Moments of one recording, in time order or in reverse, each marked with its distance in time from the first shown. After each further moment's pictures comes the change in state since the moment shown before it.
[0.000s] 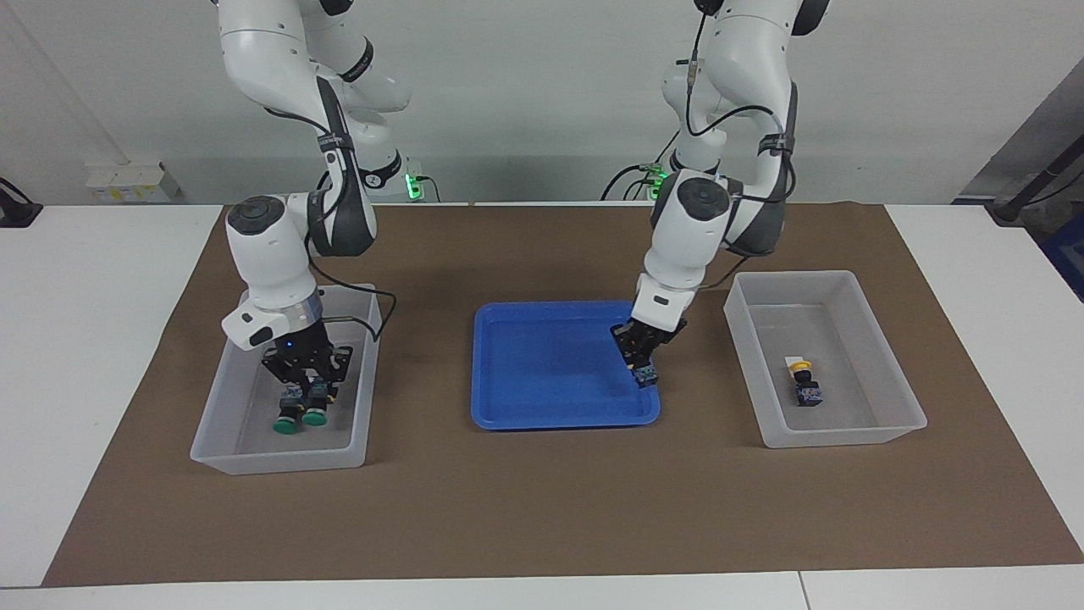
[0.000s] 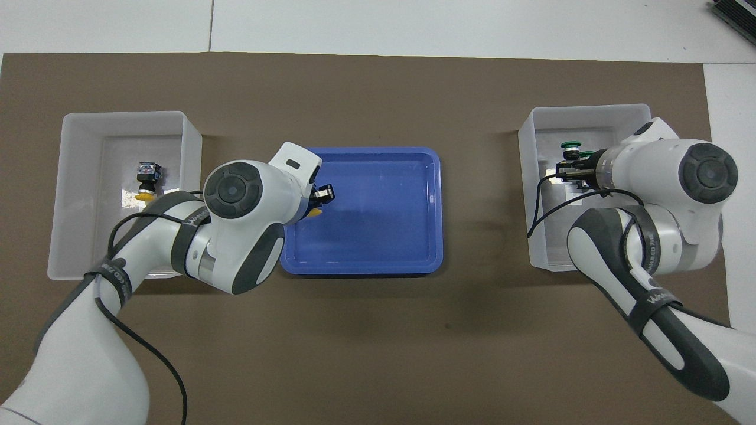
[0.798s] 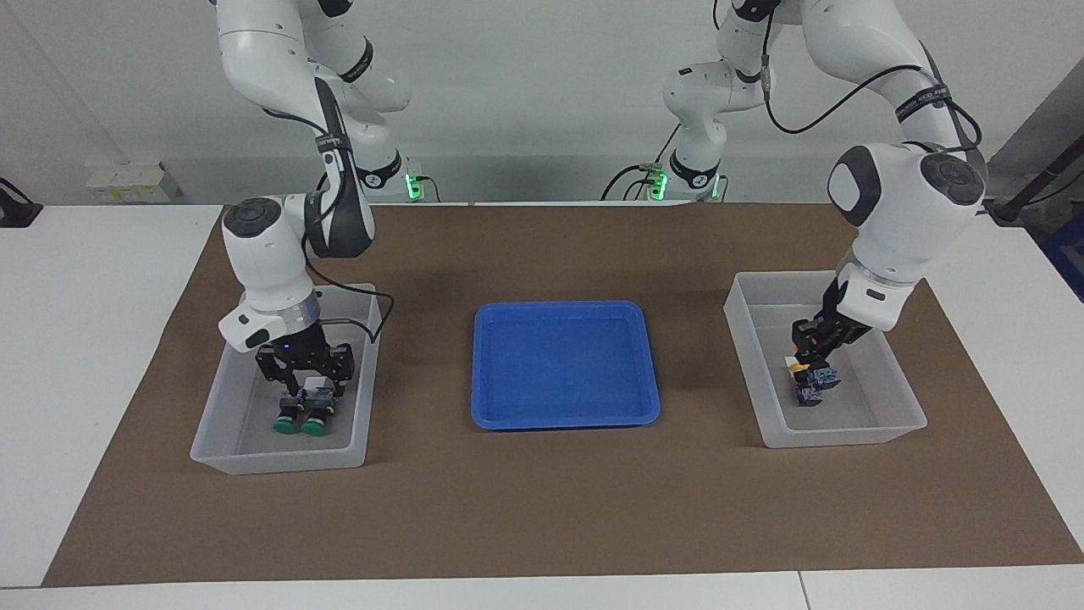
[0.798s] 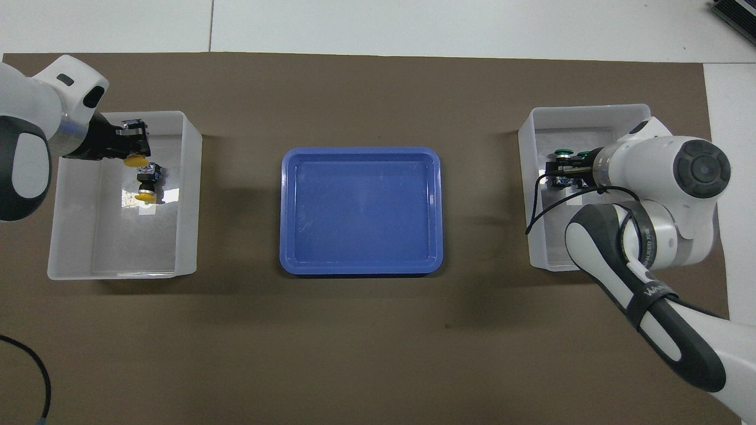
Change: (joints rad) left arm 0.384 -0.020 0.007 0.107 0.002 -0.192 0.598; right arm 0.003 -0.050 0.003 0.027 0.001 -0.097 0.042
